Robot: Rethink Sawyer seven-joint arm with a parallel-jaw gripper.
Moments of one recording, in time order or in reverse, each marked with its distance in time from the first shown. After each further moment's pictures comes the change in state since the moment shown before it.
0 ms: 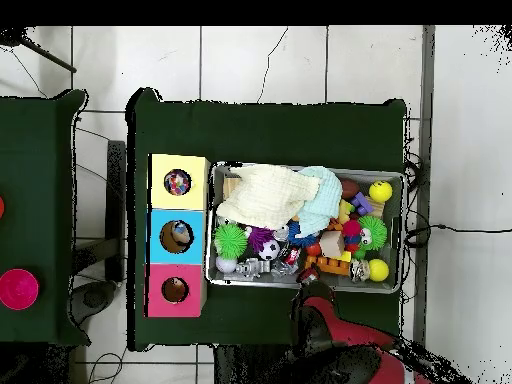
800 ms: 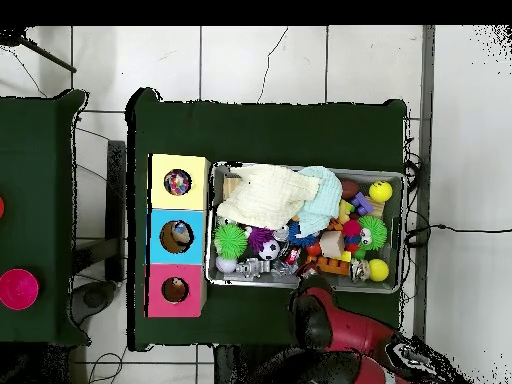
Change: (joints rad) arm 0.035 -0.027 0.002 -0.024 0.067 0.141 0.000
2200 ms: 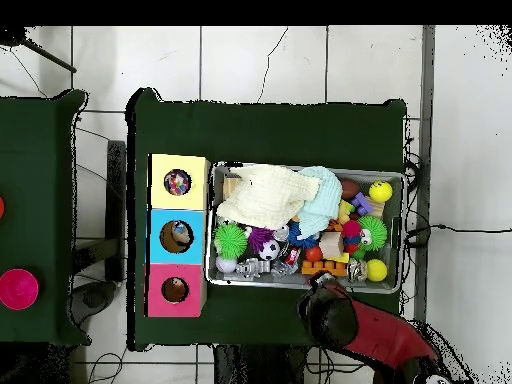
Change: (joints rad) arm -0.008 -0.262 0.004 0.016 0.057 0.502 0.000
